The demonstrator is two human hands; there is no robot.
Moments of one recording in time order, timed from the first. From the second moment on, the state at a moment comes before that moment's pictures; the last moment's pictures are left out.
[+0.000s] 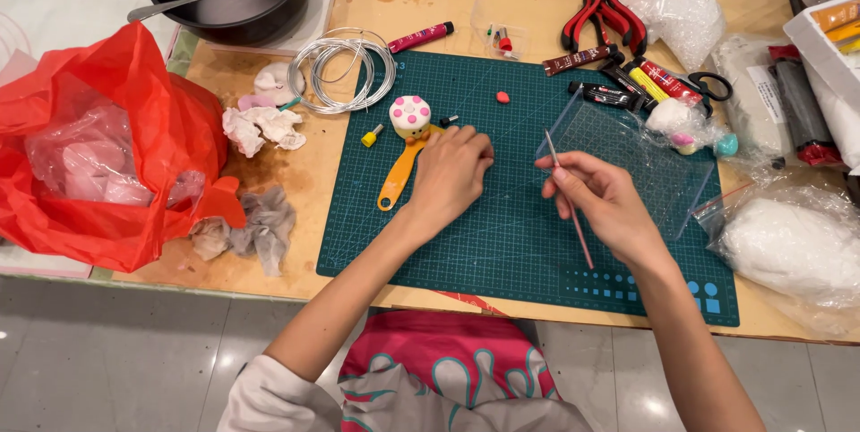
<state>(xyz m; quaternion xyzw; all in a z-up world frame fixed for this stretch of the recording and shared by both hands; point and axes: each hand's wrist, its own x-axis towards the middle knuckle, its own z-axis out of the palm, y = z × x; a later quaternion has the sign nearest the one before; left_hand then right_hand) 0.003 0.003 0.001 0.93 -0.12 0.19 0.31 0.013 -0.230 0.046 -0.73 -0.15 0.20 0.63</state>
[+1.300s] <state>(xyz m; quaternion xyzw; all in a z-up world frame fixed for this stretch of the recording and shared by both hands) -0.082 0.025 0.063 0.68 -0.21 0.19 0.68 -0.033 -0.191 0.066 -0.73 -0.23 0.11 0.64</state>
